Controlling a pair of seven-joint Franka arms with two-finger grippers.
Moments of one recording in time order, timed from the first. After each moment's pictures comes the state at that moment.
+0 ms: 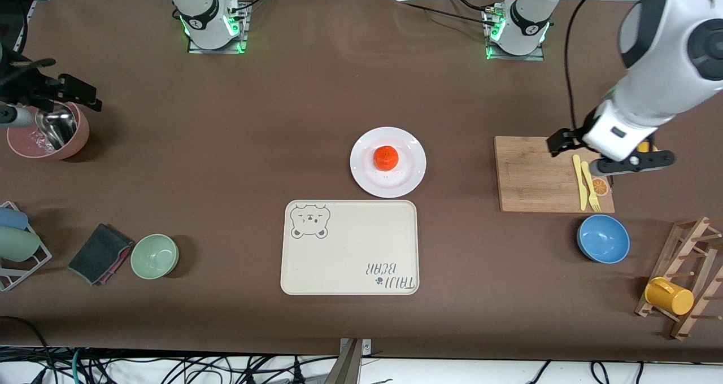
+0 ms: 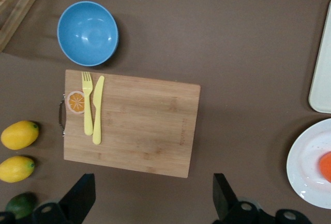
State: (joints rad) left arm 0.01 0.09 -0.13 -1.70 0.07 1.69 -0.25; right arm 0.00 0.04 -0.02 -1.61 0.04 1.52 -0.06
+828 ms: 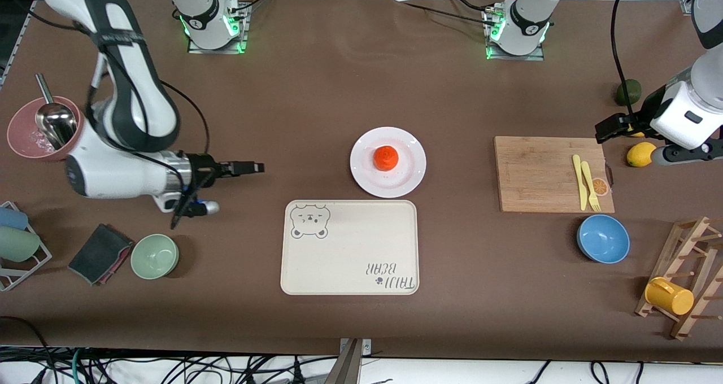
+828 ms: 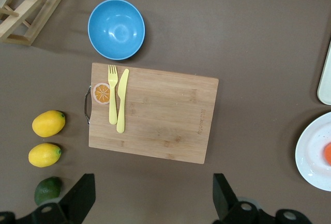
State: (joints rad) left arm 0.00 0.09 -0.04 -1.60 0.05 1.58 -0.18; right arm 0.23 0.51 0.00 -1.64 0.73 1.87 -0.06
